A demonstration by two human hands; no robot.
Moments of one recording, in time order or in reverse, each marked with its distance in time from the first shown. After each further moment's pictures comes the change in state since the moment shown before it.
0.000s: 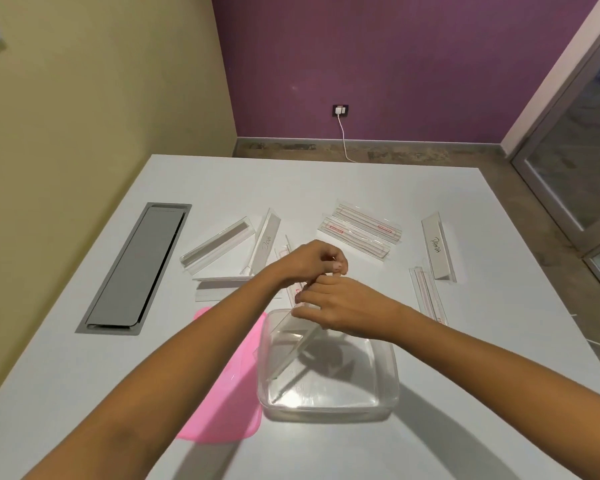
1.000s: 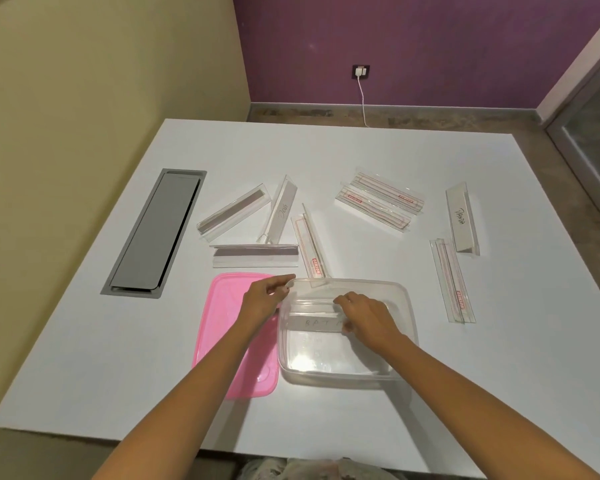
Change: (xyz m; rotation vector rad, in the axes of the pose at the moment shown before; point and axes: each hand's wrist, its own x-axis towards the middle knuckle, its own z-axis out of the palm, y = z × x) left_hand -0.085 -0.129 0.047 -0.361 0.532 -0.363; right_hand -0.026 -0.063 0.093 0.431 -0.379 0.784
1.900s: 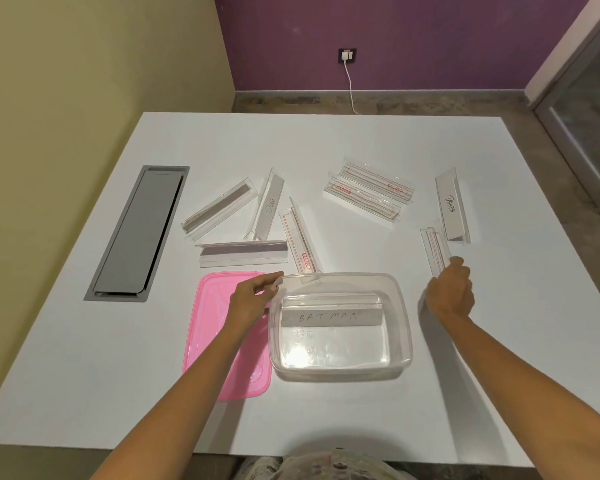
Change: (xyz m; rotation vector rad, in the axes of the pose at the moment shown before) left_hand 0.005 -0.004 0.001 -0.019 0.041 -0.013; right_hand -0.018 0.124 -0.007 0.440 0.417 1.019
